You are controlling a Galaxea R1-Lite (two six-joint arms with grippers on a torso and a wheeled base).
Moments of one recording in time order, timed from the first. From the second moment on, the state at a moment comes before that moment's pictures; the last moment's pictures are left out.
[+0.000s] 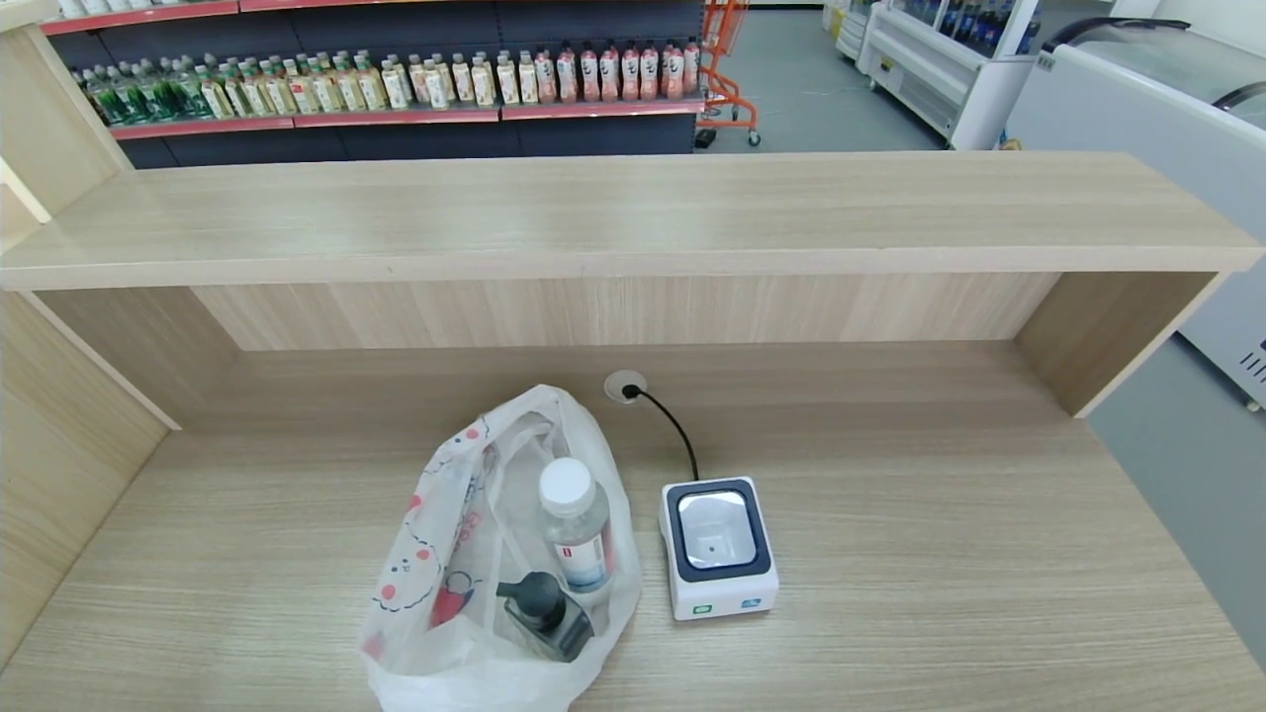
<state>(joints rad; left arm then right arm) 0.00 0.00 0.00 0.00 -0.01 0.00 -0.15 0.10 0.00 -0.04 0.31 -0.08</state>
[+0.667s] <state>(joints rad) 0.00 0.00 0.00 0.00 -0.01 0.00 -0.07 0.09 0.00 -0.04 0.31 -0.08</state>
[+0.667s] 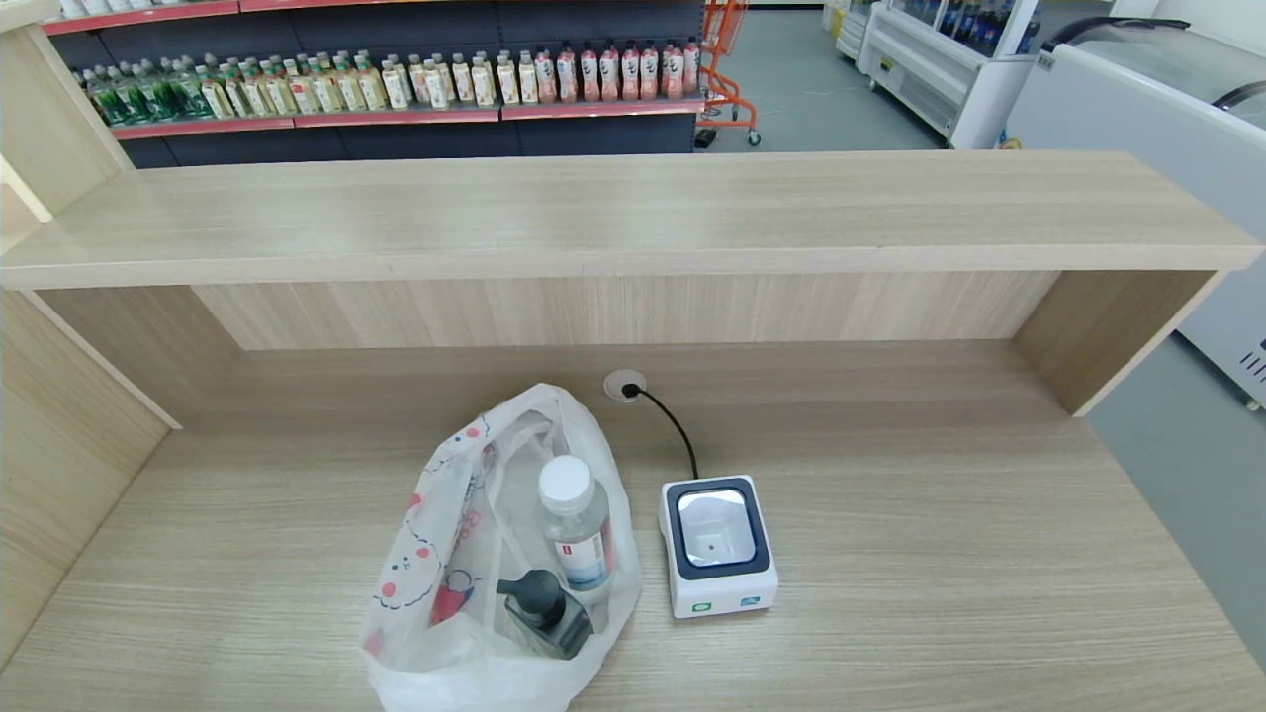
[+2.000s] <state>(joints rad) 0.00 0.00 0.00 0.00 -0.01 0.00 0.01 0.00 0.00 -0.04 0.31 -0.03</state>
